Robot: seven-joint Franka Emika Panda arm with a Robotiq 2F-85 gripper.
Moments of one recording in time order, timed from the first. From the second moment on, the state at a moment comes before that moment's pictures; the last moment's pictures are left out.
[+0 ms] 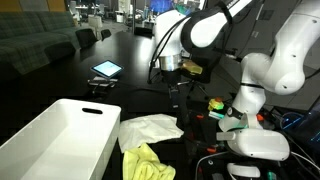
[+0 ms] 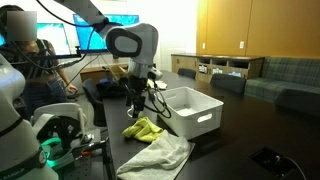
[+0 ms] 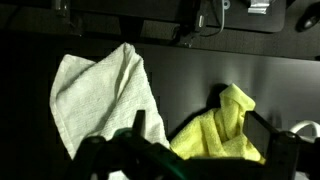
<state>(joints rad) 0.11 -0.19 0.02 -2.60 0.18 2.15 -0.11</state>
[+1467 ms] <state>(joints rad) -0.03 0.54 0.11 -2.53 0.28 2.73 -0.19</state>
